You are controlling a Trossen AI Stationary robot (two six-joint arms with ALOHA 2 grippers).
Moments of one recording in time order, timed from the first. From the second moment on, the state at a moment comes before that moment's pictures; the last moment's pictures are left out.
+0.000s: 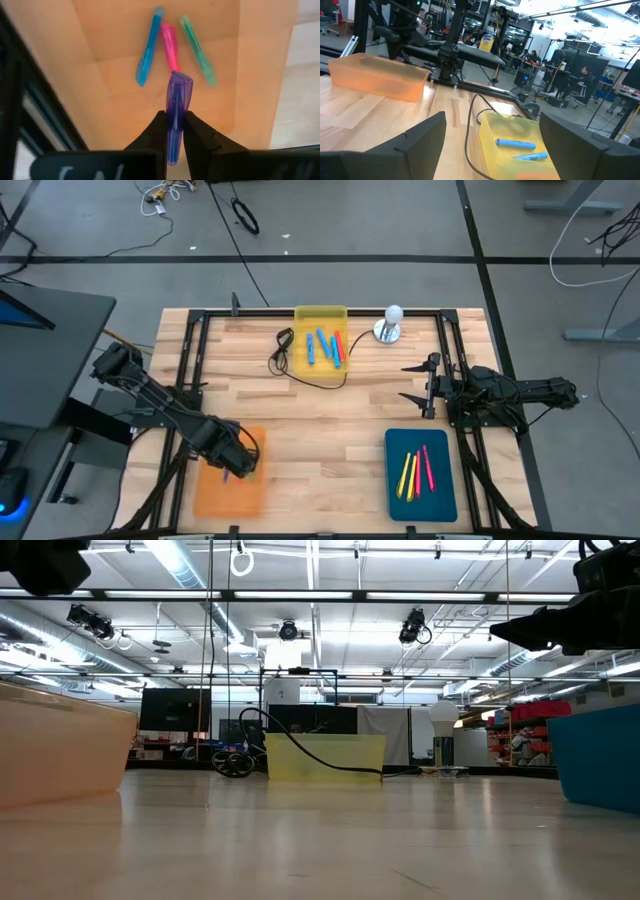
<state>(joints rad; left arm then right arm) -0.64 1.47 1.09 -1.06 0.14 -2.01 0.04 0.01 0.02 0.04 0.16 -0.32</state>
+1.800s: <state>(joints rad) -0.72 1.61 0.85 -0.64 0.13 -2.11 0.04 0.01 0.02 0.04 0.16 -0.32</state>
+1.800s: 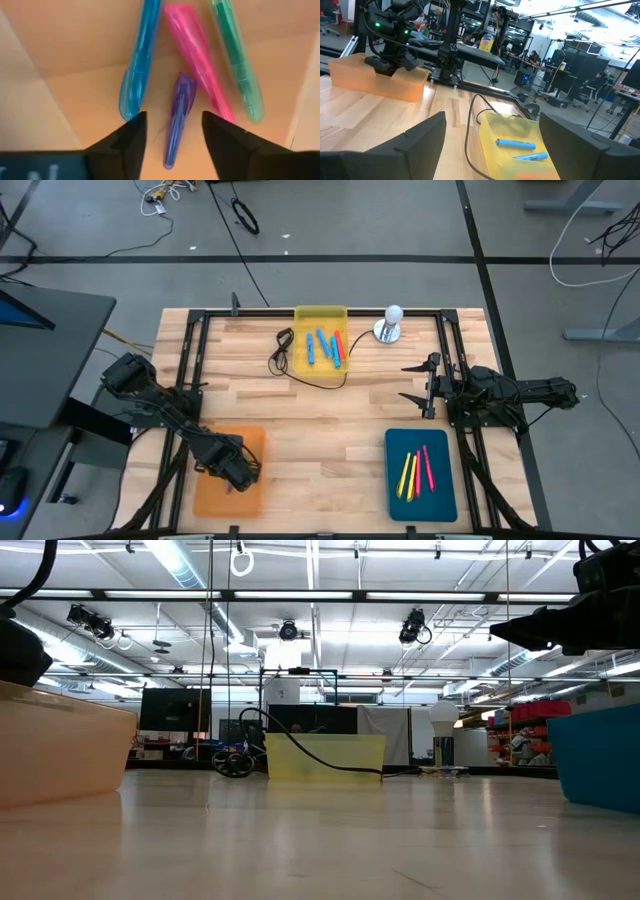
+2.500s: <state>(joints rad) -0.69 1.39 0.87 -0.74 0.07 -2.03 0.04 0.01 0.02 0.04 0.16 -0.32</state>
